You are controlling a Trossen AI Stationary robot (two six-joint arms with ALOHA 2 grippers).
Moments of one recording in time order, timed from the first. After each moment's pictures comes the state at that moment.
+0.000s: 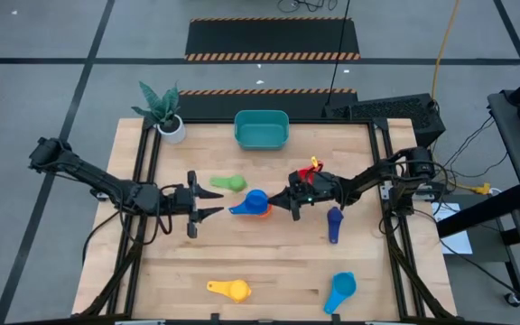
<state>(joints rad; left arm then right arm) -0.39 0.93 0.42 0.46 -0.45 0.00 -0.05 1.78 0.50 1.13 -0.18 0.68</state>
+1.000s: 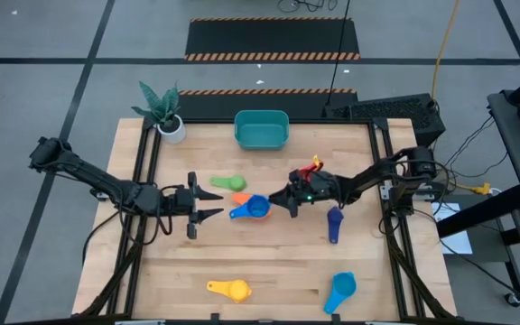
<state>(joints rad) -0.40 0.93 0.42 0.44 -0.45 -0.03 -0.07 1.76 0.50 1.03 -0.13 0.72</state>
